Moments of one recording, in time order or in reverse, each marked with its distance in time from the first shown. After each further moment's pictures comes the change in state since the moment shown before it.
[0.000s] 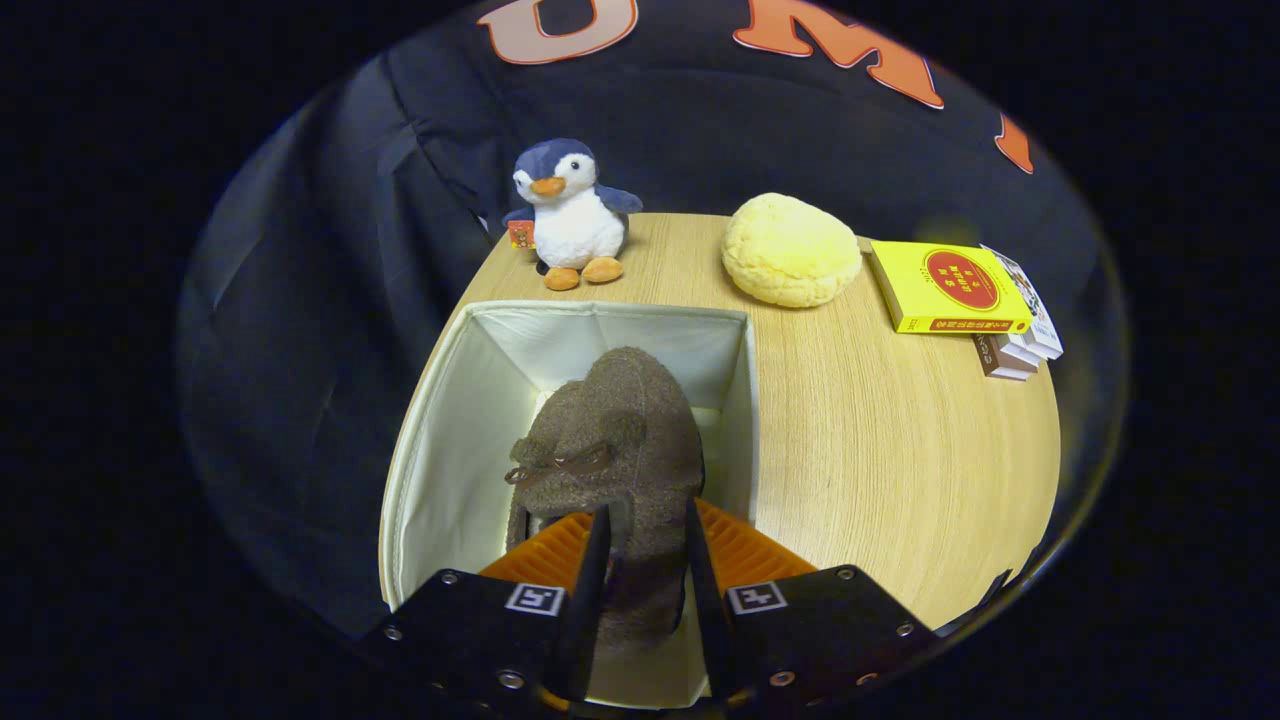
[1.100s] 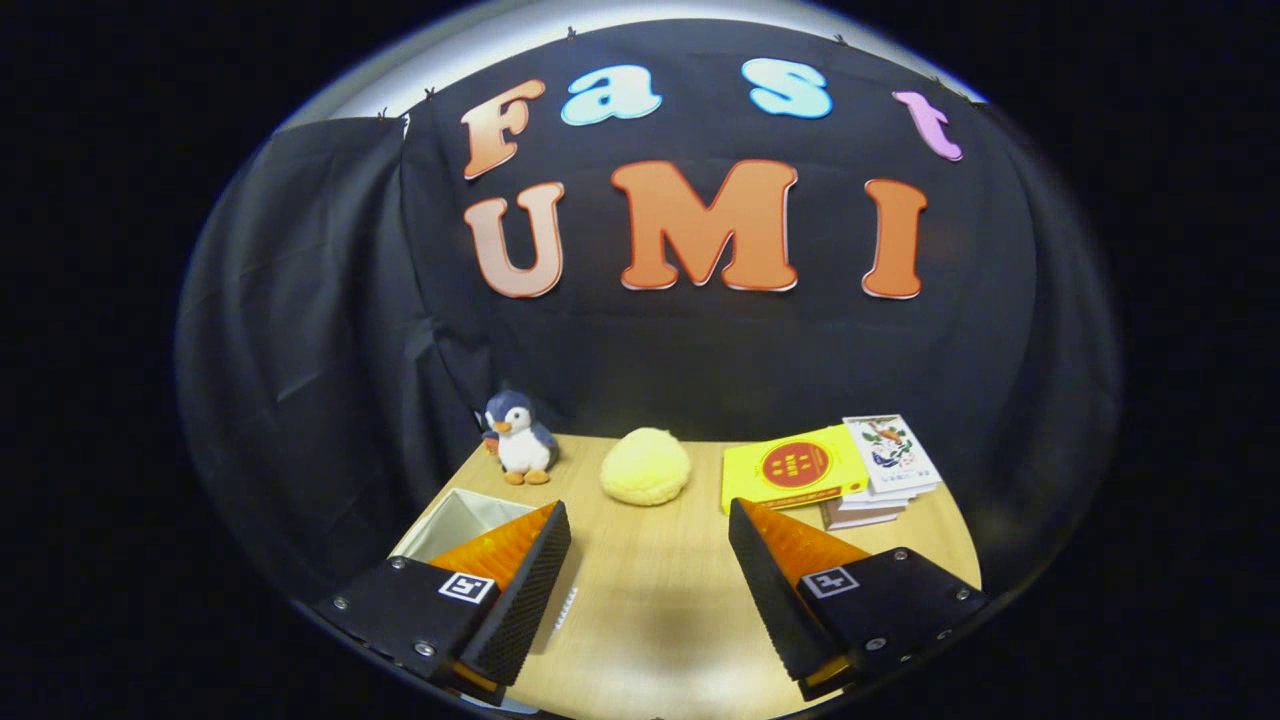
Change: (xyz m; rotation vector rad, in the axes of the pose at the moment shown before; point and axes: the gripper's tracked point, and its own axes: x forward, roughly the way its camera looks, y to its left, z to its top) arm -0.247 -0.227 0.087 0.021 -0.657 -0.036
